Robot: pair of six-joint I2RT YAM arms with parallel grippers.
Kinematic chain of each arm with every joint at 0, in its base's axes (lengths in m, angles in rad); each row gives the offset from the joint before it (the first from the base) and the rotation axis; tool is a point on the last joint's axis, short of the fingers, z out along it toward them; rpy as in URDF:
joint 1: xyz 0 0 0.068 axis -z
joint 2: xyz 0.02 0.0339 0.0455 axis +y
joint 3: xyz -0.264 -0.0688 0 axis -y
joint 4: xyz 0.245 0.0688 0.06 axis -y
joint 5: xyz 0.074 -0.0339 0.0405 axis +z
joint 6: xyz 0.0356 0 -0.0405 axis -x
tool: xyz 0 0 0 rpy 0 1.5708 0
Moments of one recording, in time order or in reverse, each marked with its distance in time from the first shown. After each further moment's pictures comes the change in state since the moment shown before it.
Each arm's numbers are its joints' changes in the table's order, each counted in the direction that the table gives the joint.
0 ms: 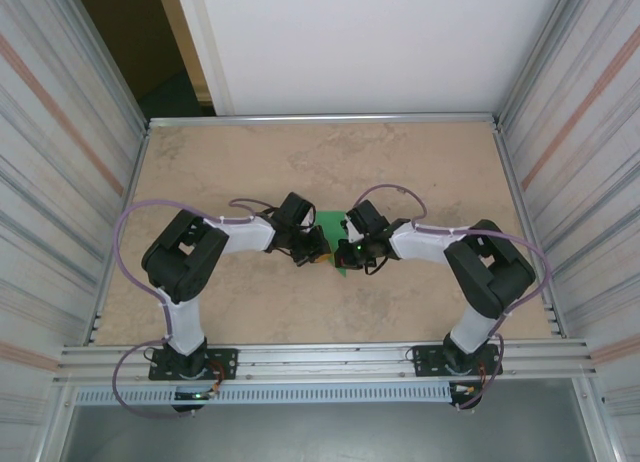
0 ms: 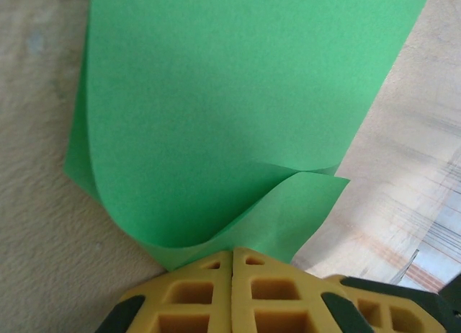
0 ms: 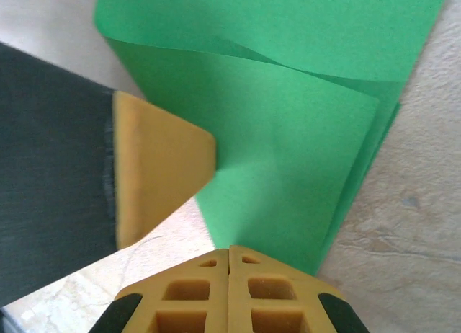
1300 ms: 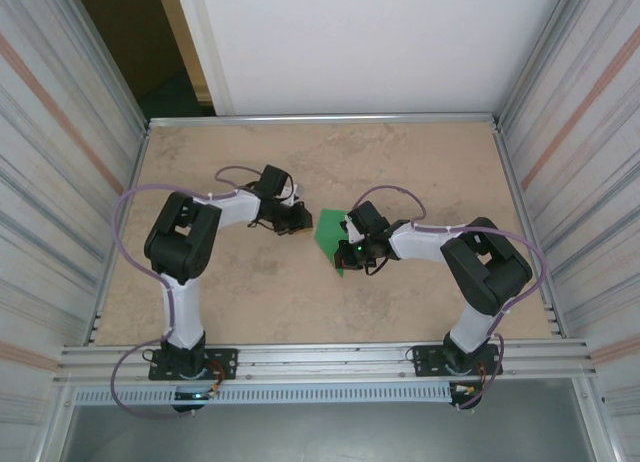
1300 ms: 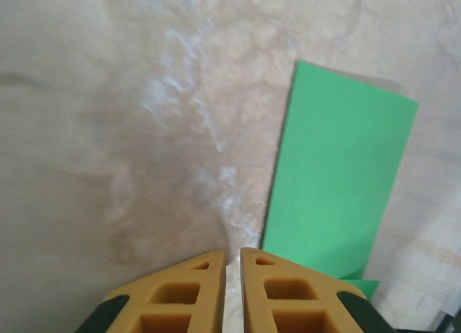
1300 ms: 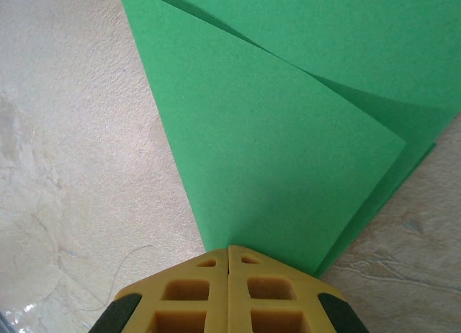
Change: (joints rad) left arm -0.226 0.113 0.207 -0.153 -0.025 -0.474; right arm 0.016 0.022 -0.017 0.034 0.019 0.036
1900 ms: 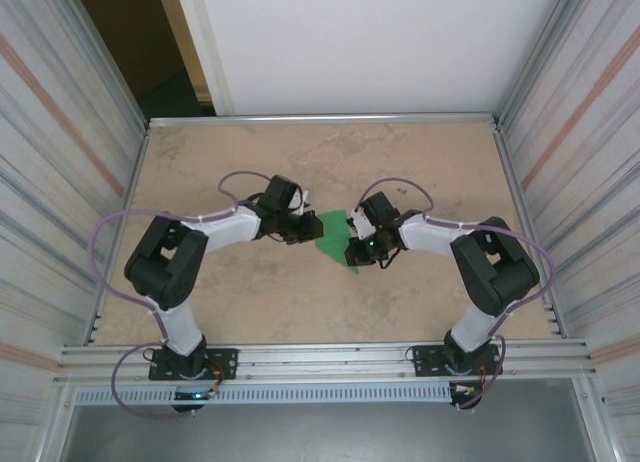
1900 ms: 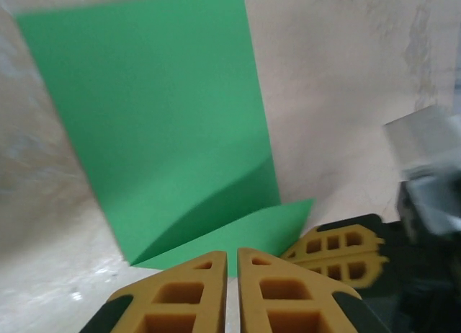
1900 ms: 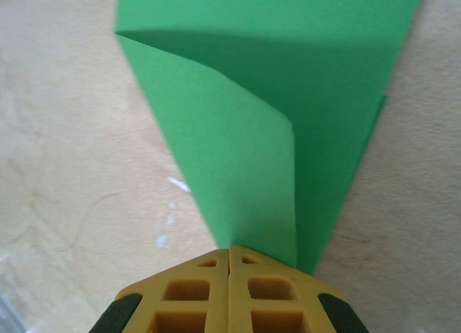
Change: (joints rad) left arm 0.143 -0.195 -0.164 0.117 -0.005 0.092; right arm 0.094 -0.040 0.043 -0.160 0.083 0.250
